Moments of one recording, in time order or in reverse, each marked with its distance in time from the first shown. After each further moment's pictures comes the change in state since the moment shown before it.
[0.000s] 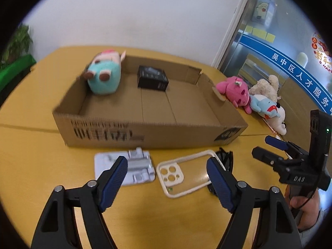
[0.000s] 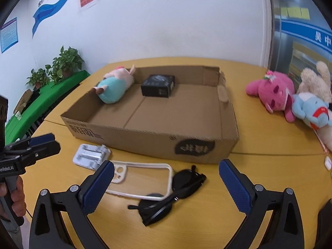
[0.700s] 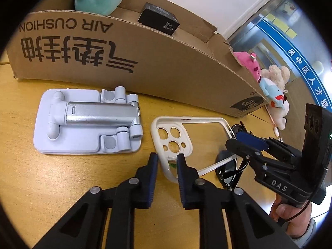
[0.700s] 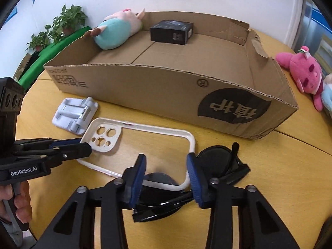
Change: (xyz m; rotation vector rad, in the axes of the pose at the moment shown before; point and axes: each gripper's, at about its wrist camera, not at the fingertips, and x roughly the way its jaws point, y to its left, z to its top) left arm 0.100 0.019 -0.036 -0.184 0.249 -0.121; right arm 0.090 0.022 -0.028 -0.106 0.252 0.005
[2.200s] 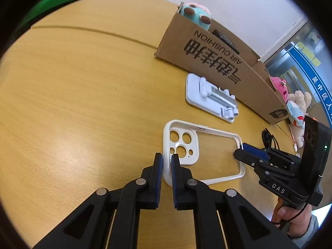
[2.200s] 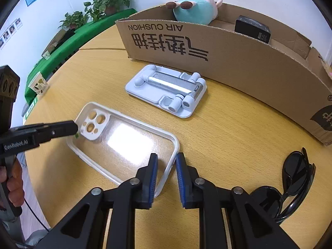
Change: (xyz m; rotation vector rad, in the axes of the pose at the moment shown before) left arm -0.112 0.113 -0.059 -0.173 -0.067 0.180; right arm 0.009 0.147 -0.020 -0.162 0.061 0.193
